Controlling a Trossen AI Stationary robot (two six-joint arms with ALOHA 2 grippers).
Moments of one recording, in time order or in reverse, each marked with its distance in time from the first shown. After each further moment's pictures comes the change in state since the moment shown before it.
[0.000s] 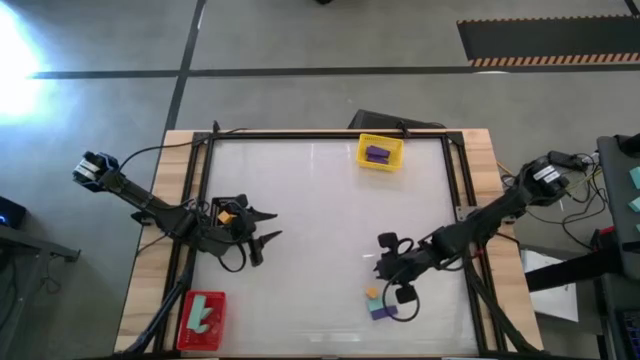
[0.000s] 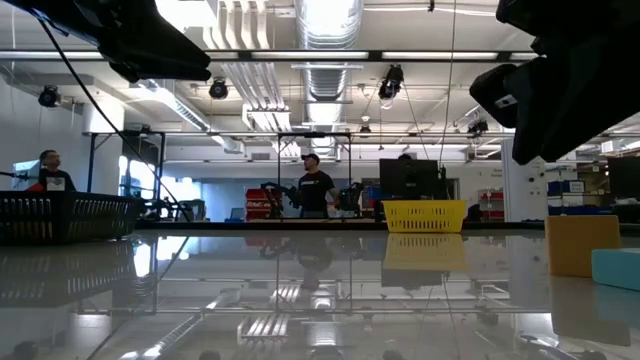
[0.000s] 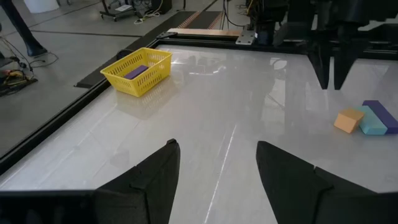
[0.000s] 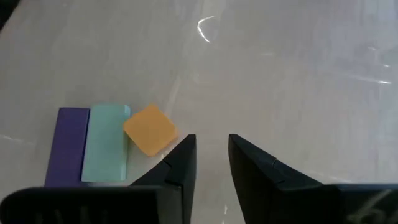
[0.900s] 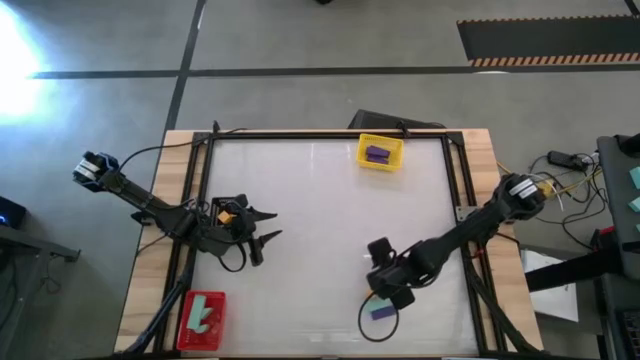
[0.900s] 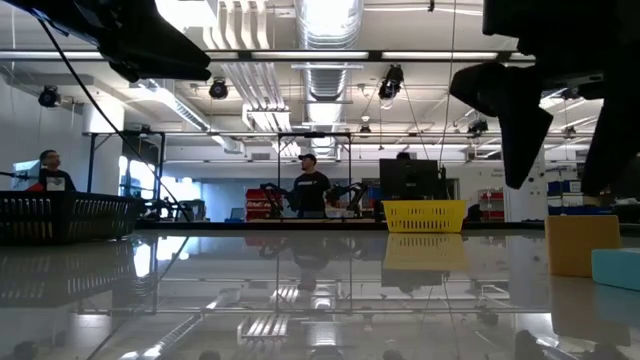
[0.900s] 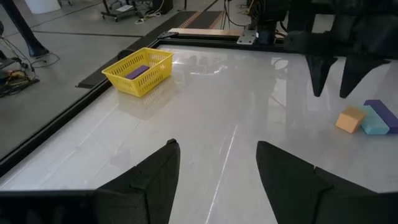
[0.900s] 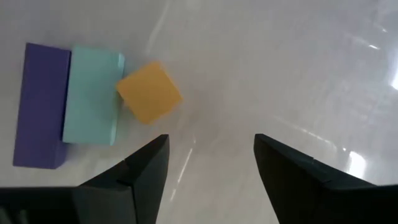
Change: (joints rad) left arm 0.000 0.000 0.000 -0.001 -0.005 0.003; right arm 0.015 0.243 0.314 -0.415 -0.005 -0.110
